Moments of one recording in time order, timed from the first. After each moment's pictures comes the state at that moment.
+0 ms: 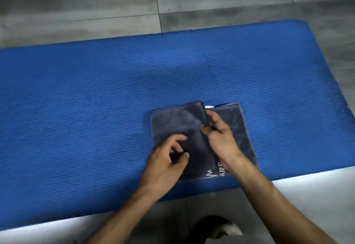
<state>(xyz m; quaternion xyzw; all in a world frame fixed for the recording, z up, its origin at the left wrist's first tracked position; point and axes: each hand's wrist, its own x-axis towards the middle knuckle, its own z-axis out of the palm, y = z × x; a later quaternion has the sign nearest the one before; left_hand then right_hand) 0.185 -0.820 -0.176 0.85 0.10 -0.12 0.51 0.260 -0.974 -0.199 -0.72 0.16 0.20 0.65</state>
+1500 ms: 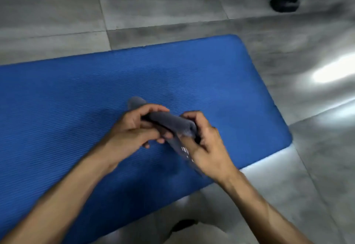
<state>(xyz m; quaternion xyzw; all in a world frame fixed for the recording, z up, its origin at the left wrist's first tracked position) 0.297 -0.829 -0.077 0.71 0.03 -0.29 0.64 0.260 -1.017 -0.087 -0.88 -0.06 0.06 0.47</state>
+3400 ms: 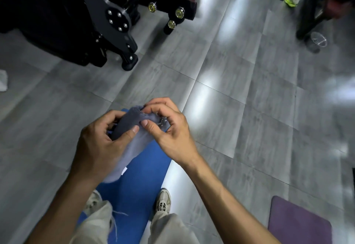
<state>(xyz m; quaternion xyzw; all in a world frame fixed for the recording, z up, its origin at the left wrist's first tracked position) 0.458 -1.036 0.679 0.80 -0.32 -0.21 0.45 0.348 -1.165 0.664 -0.77 0.24 -0.25 0.54</state>
